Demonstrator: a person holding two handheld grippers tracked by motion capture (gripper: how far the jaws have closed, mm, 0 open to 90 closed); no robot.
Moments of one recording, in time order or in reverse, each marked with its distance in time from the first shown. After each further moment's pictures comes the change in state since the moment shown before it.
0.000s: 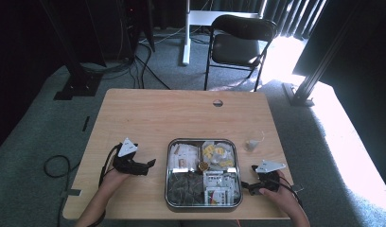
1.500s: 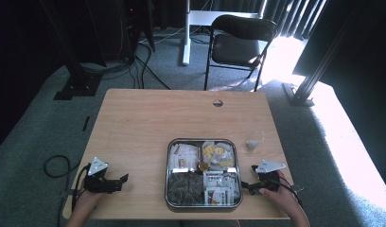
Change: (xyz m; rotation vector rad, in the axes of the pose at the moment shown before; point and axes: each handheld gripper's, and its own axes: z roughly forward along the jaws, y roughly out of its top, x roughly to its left) left arm 0.026 -0.080 -0.059 0.072 0.159 -0.187; right arm 0.000 0.000 0.000 -0.002 -0.002 0.002
